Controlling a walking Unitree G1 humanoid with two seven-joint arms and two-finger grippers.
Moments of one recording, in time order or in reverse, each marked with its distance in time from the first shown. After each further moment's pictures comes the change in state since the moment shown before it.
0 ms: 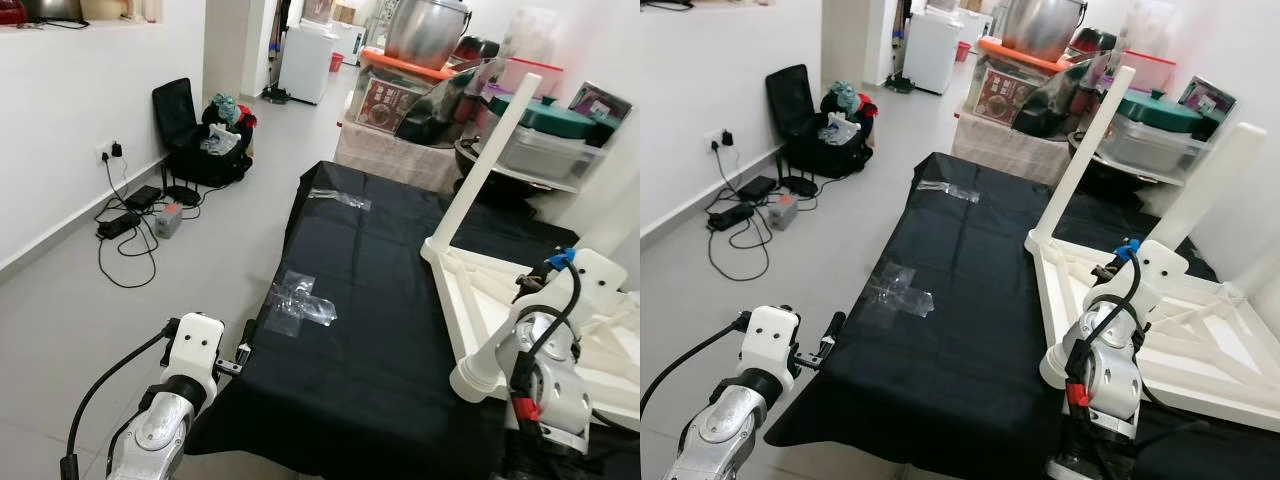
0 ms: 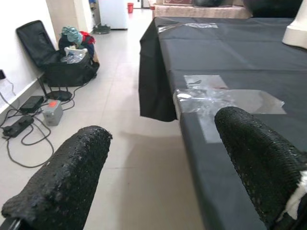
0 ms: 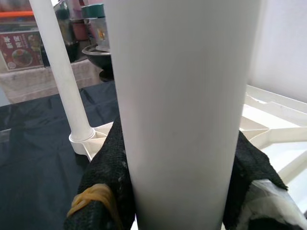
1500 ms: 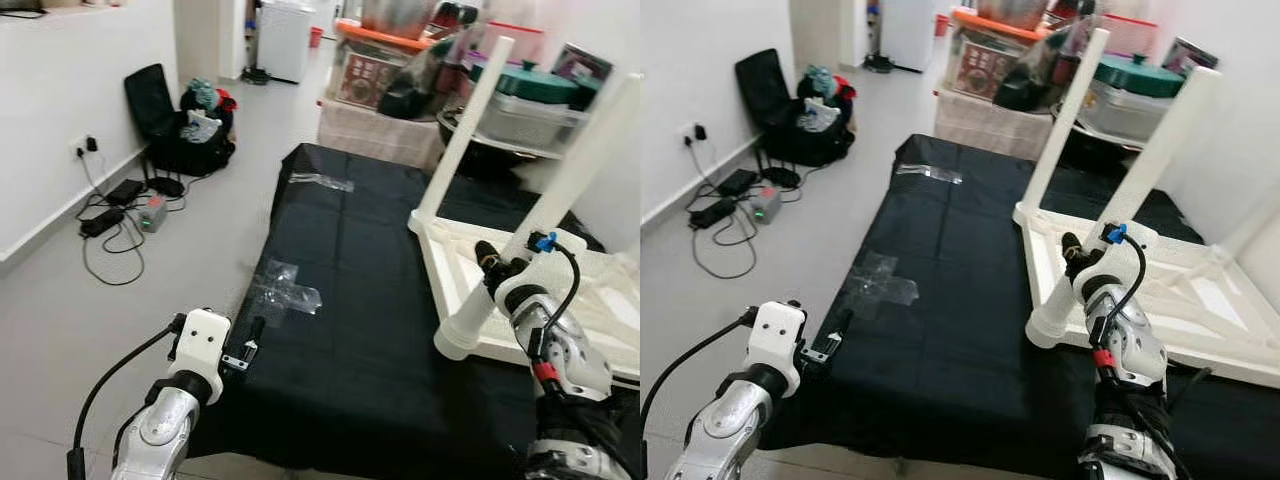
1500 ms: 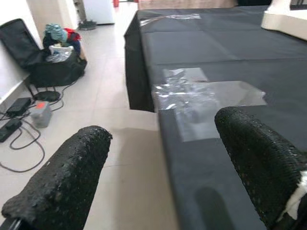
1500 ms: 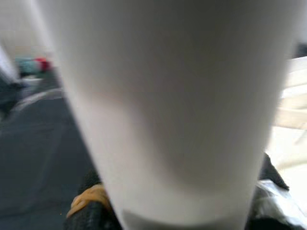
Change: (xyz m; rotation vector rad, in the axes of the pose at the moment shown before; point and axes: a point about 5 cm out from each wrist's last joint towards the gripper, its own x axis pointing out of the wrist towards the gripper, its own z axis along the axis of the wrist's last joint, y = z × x) left arm 0.004 -0.001 0.005 0.006 -0.019 -0.015; right arm 0.046 -0.002 0.007 0.006 0.041 0.306
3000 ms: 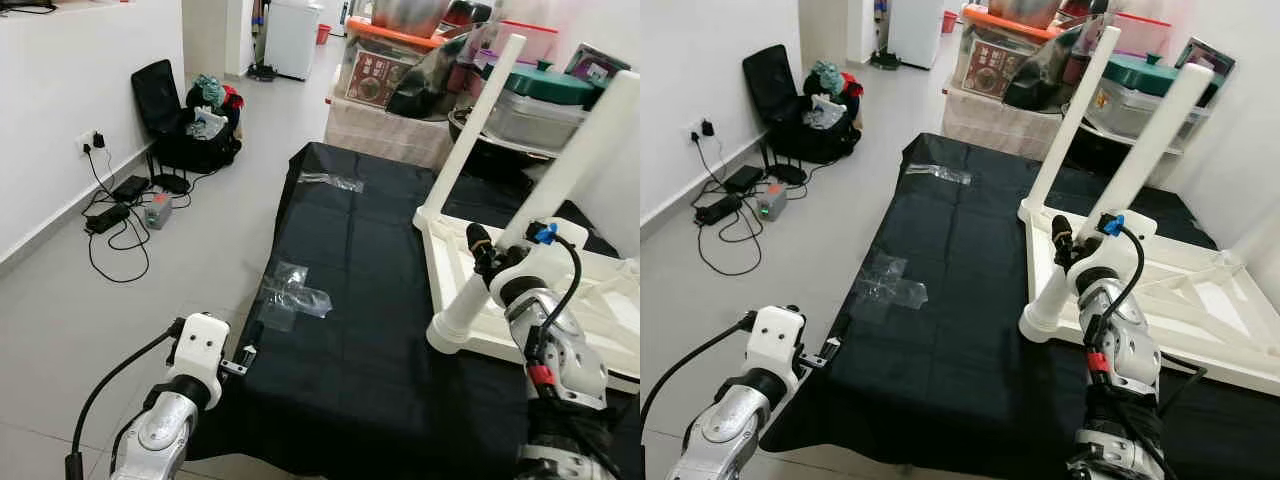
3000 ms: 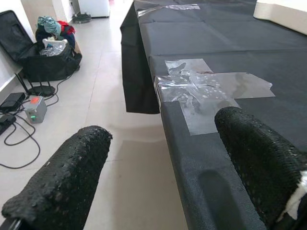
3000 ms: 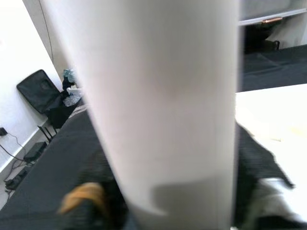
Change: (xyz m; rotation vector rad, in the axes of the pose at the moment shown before) left arm -0.003 0.000 -0.004 -0.003 0.016 0.001; right arm -0.012 0.029 0.011 0.034 -0.079 0.302
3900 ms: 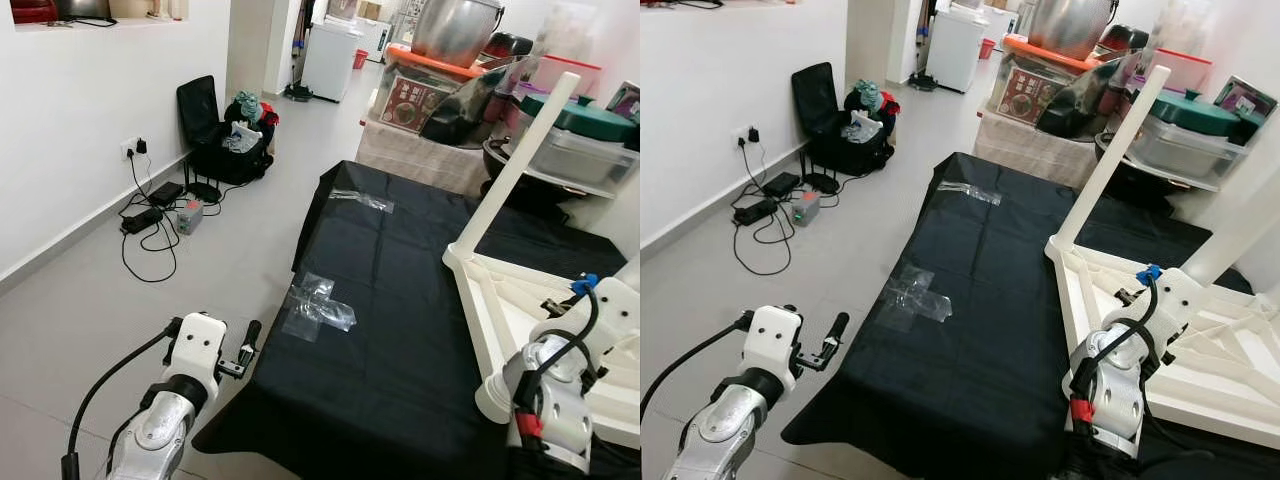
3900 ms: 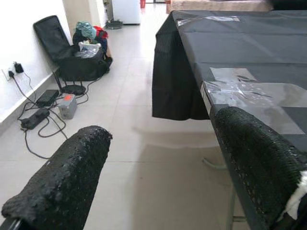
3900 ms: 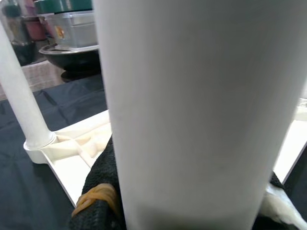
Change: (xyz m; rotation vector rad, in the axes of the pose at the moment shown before) left arm 0.000 0.002 0.000 0.002 0.000 0.008; right arm -0.055 -0.033 -0.020 -0.076 -0.057 -0.869
